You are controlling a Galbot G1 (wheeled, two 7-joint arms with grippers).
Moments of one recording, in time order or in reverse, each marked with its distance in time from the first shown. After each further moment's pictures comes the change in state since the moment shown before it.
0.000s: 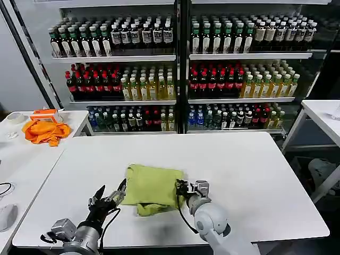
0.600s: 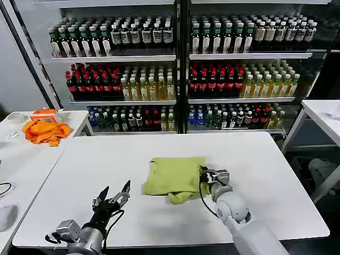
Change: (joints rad) left arm 0.003 -0.003 0.032 0.002 0.035 -0.003 0.006; right arm 0.051 -0.105 0.108 -0.070 -0.179 0.049 -0.123
